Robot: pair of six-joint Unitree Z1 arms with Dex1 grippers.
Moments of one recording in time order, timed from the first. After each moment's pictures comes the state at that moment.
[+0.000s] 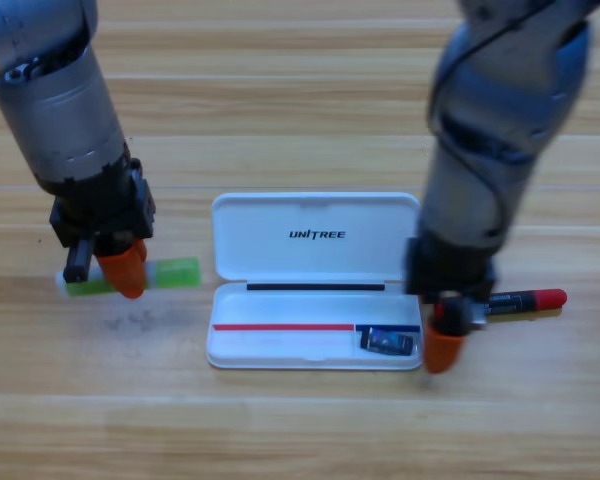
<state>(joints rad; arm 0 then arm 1) -0.66 1.91 -1.45 1.03 -0.01 0.76 0.88 2.13 -1.64 1.00 0.05 -0.65</state>
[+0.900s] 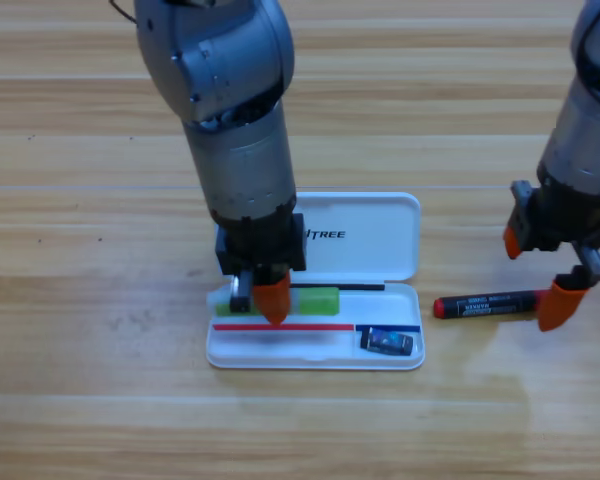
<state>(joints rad) -0.88 2.14 -1.72 1.03 -0.02 0.66 0.62 2.05 -1.51 0.98 0.06 -1.05</state>
